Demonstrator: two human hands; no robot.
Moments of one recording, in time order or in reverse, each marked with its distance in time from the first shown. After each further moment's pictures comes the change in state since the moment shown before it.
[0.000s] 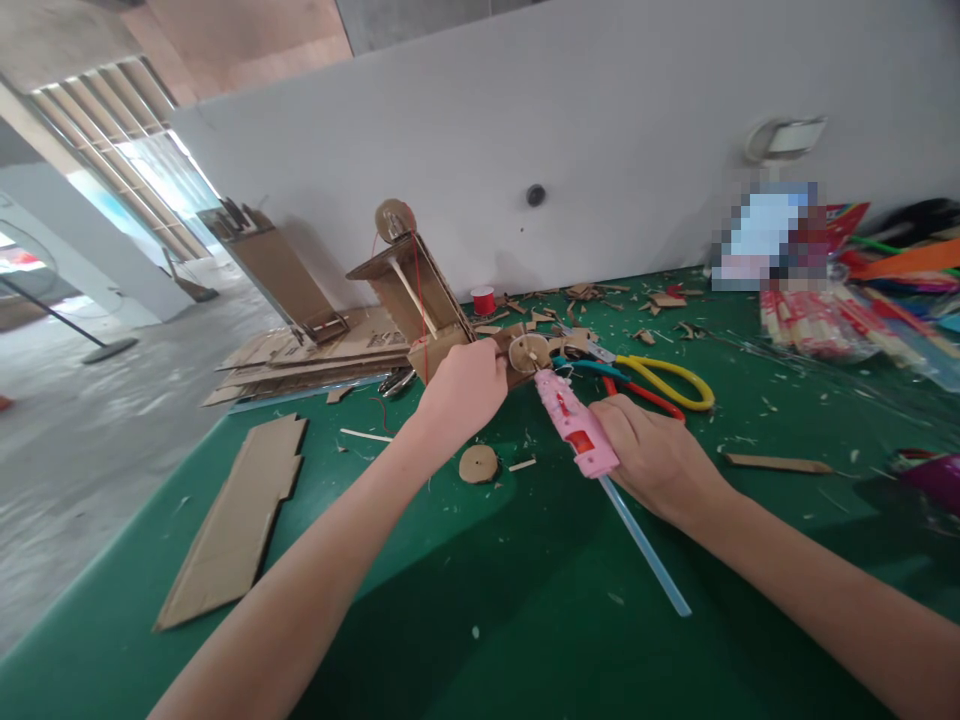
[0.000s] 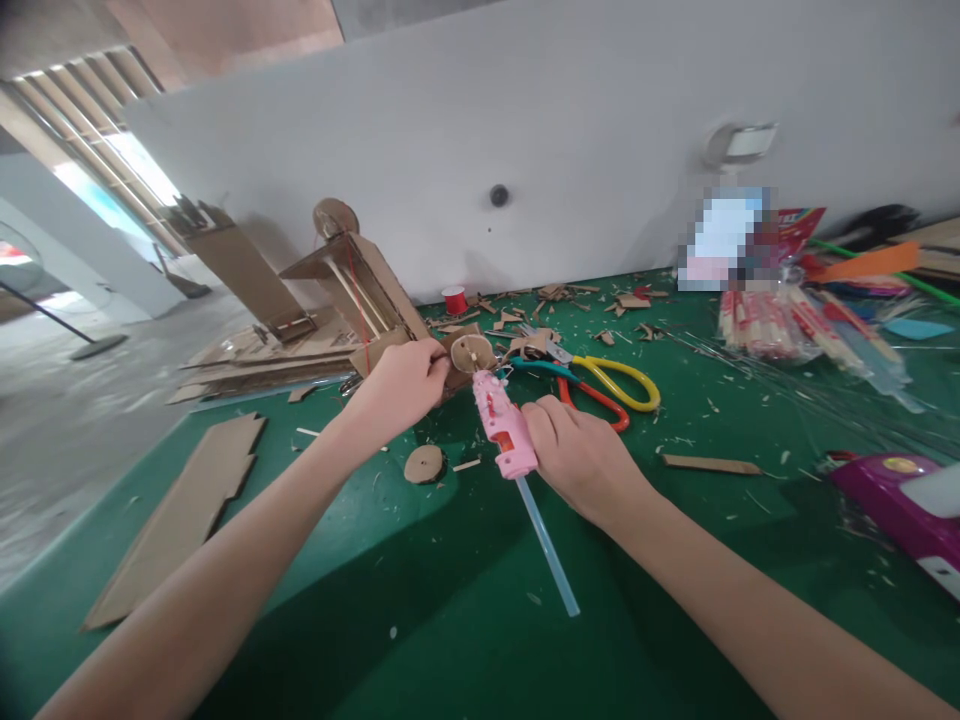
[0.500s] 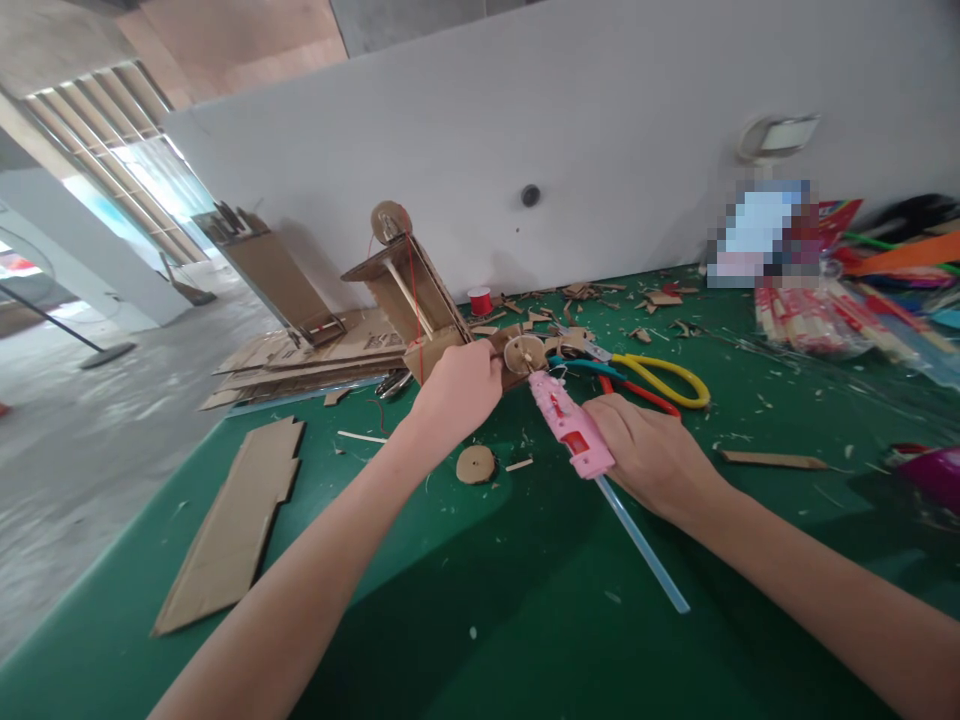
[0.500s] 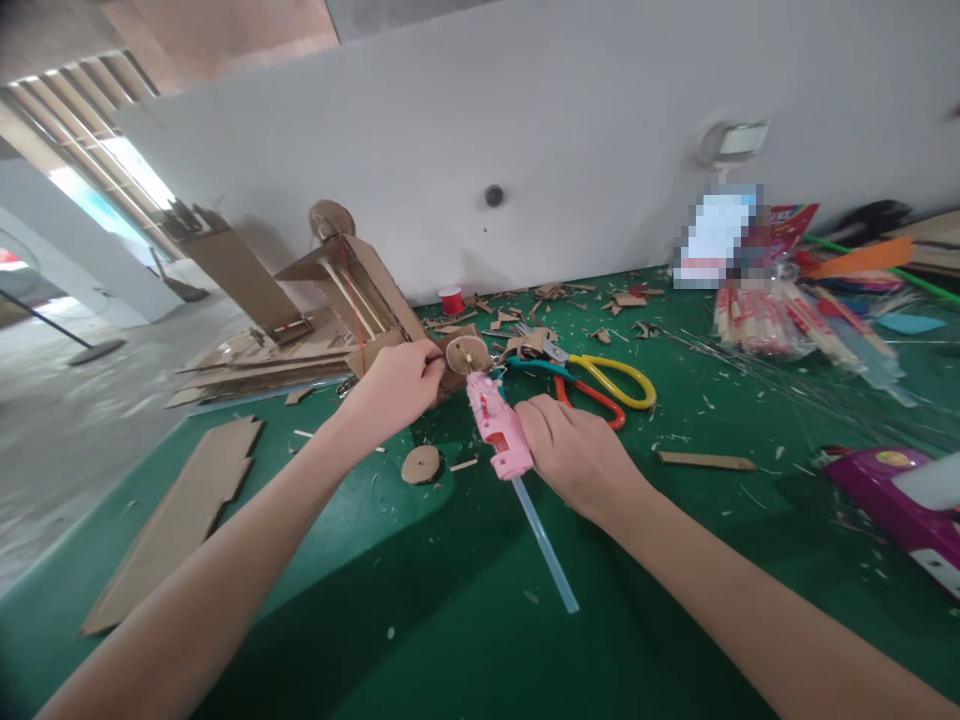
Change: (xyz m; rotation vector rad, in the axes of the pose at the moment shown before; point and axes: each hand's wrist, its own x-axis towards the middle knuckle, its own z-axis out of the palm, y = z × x) left_hand -0.002 0.003 -0.004 -0.015 -0.016 0.016; right_hand 0.001 0.001 -0.002 0.017 0.016 -0.024
